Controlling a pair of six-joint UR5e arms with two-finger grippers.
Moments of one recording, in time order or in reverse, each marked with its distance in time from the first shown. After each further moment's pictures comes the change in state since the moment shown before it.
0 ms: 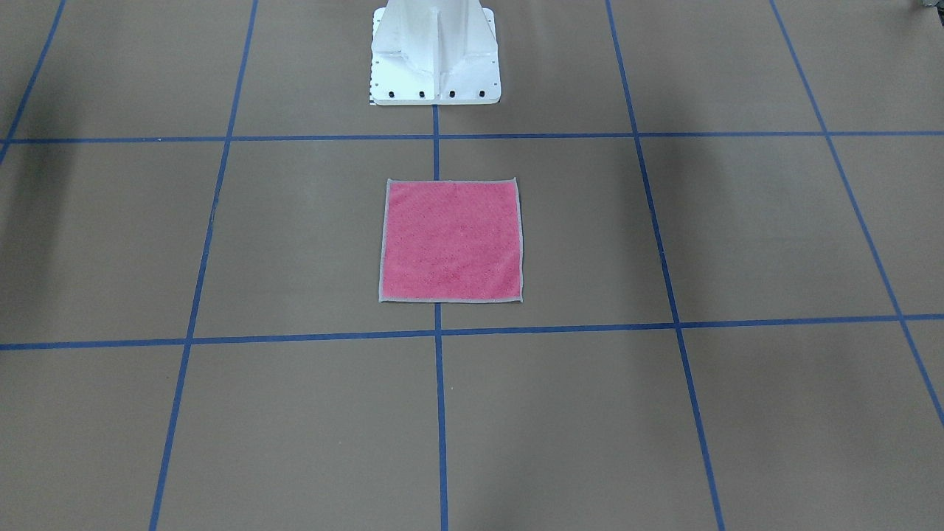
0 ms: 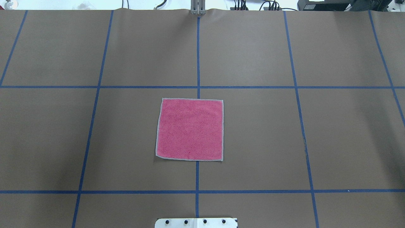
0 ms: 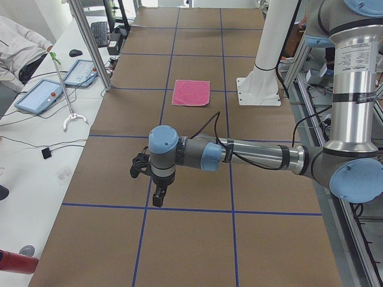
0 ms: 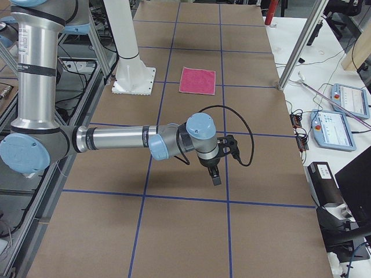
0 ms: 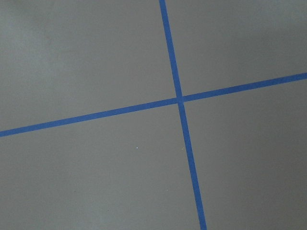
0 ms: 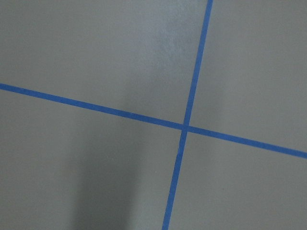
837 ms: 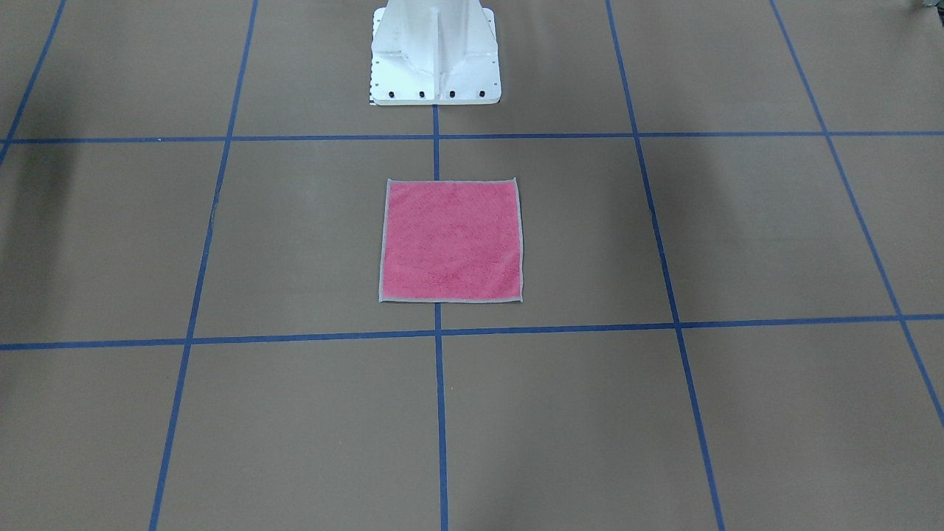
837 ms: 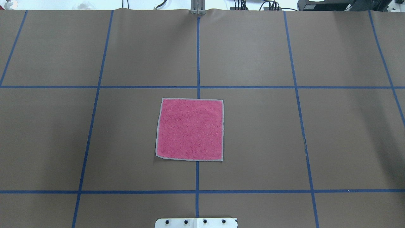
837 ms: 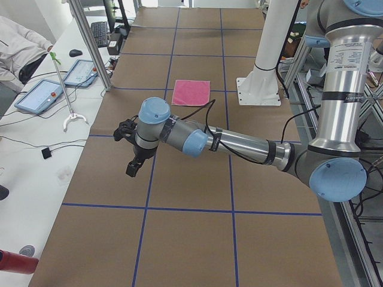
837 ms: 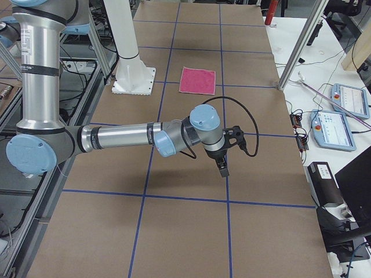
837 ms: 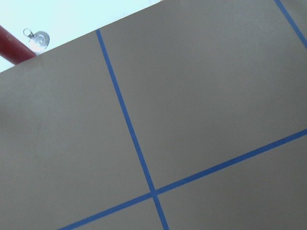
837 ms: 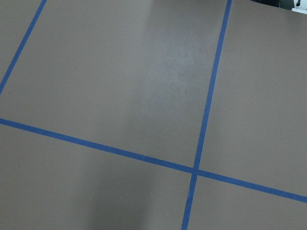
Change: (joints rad) left arm 0.029 -0.092 0.004 -0.230 -0.005 -0.003; right arm -0.010 0.047 0.002 0.038 0.001 0.099
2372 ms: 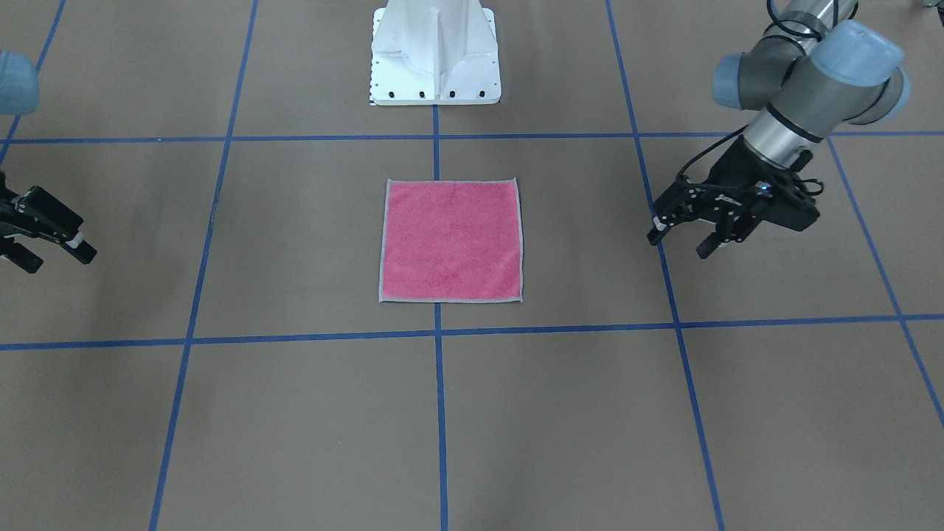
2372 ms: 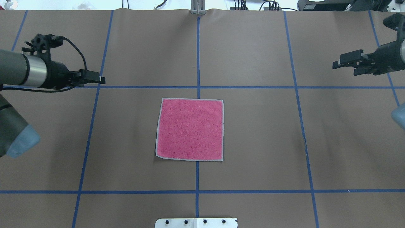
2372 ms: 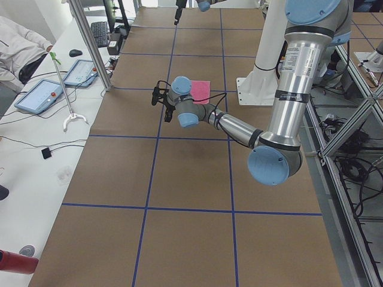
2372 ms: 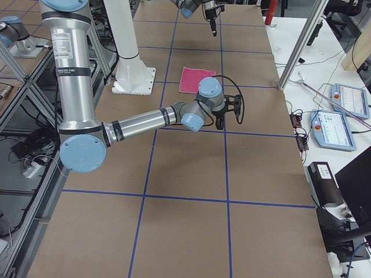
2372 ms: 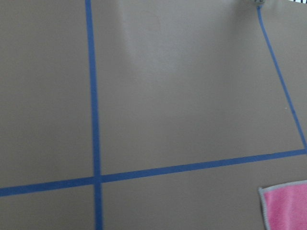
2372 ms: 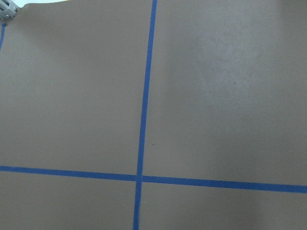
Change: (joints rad) left arm 0.687 -0.148 -0.017 -0.524 0.264 -1.298; right arm -0.421 0.145 0.009 0.390 -0.077 1.056
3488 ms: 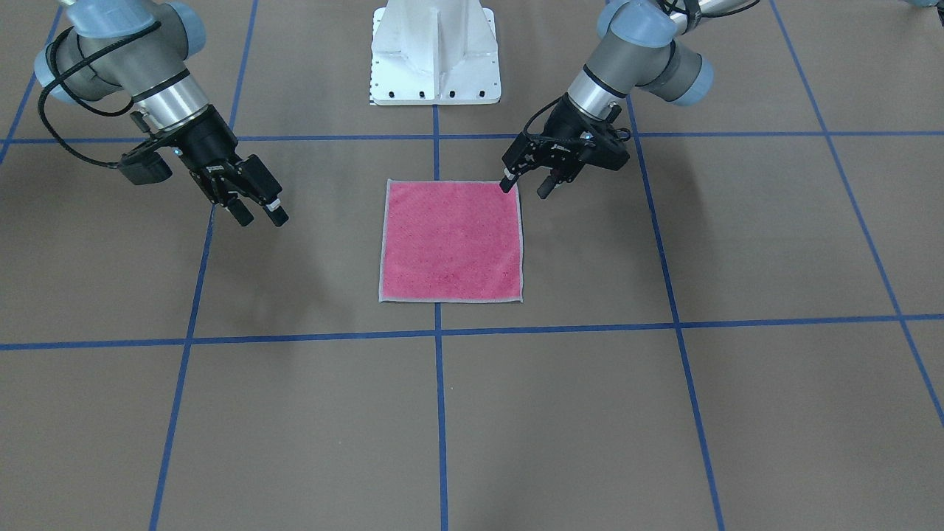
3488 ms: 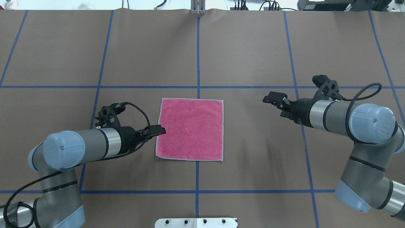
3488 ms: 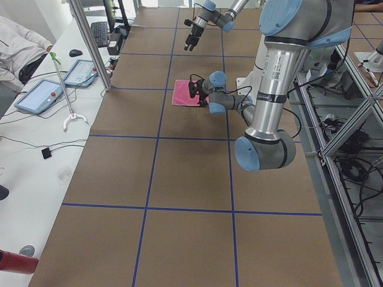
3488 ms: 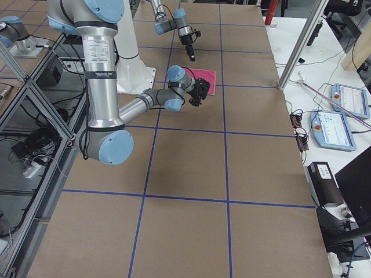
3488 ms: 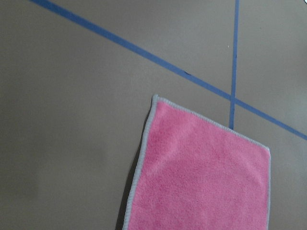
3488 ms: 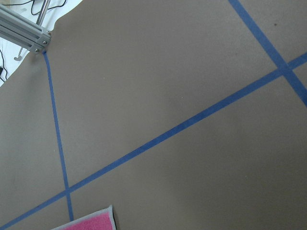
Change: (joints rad) left arm 0.469 -0.062 -0.042 -0.040 0.437 -0.443; right arm -0.561 0.006 0.141 0.080 -0.650 0.608
